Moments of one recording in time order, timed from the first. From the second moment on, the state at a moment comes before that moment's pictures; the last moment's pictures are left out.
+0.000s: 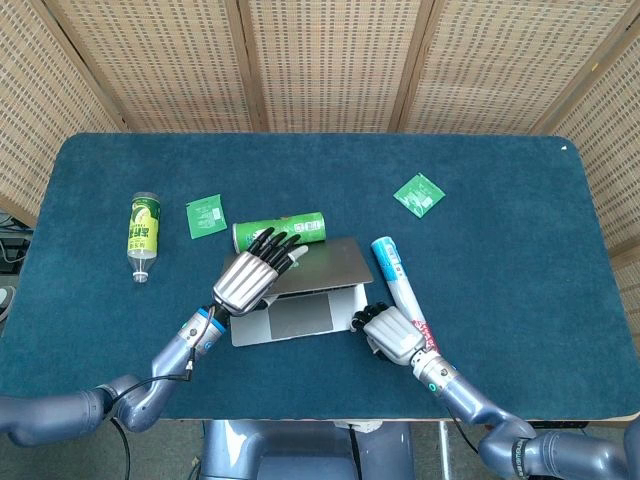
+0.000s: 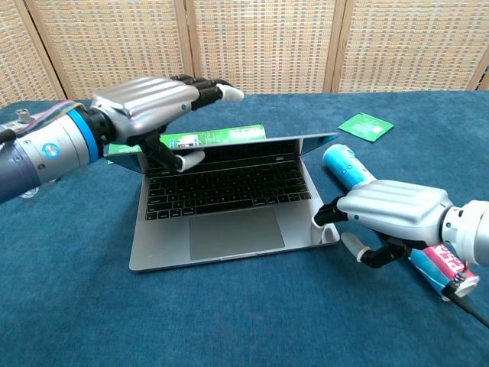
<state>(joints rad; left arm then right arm) -0.80 -1.59 -0.18 -1.49 1.33 1.01 0.47 0.62 -1.52 0.07 -1.50 -1.45 0.83 -0.31</state>
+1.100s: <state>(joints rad) -0.91 -1.56 -0.32 -1.19 1.13 0.94 0.44 0.66 -1.52 0.04 -1.55 -1.37 0.86 -0.42</state>
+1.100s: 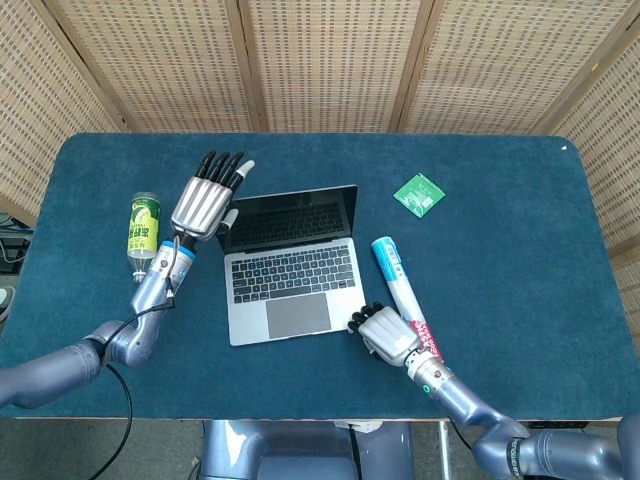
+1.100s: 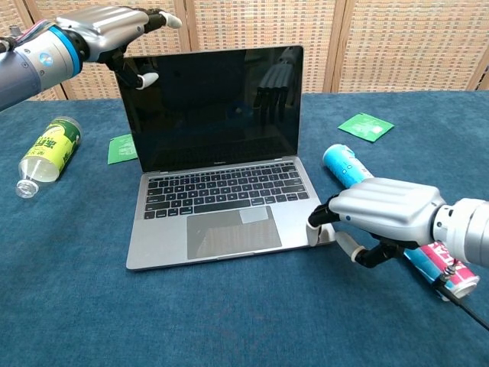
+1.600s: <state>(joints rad) -0.90 -1.56 -0.30 -1.18 1.13 0.96 0.38 0.66 -1.52 0.03 -1.57 -1.37 0.90 -0.42</state>
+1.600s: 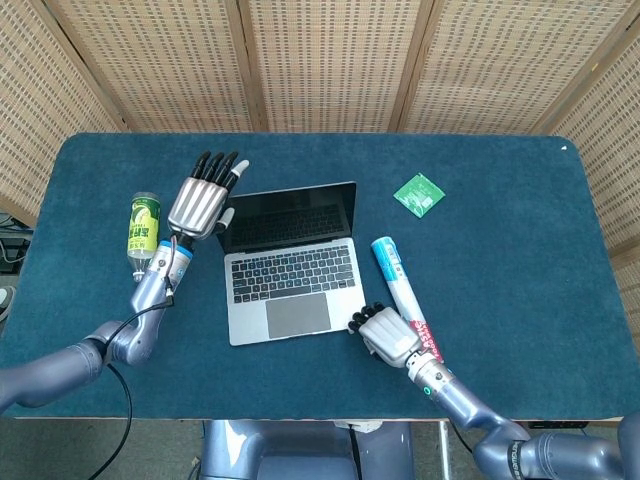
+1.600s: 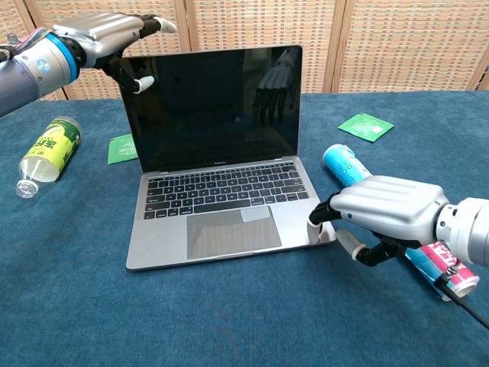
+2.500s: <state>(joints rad) -0.52 -1.13 -0.17 -1.79 1.33 1.38 0.25 0.42 -1.23 0.05 -1.48 -1.63 1.46 0.08</state>
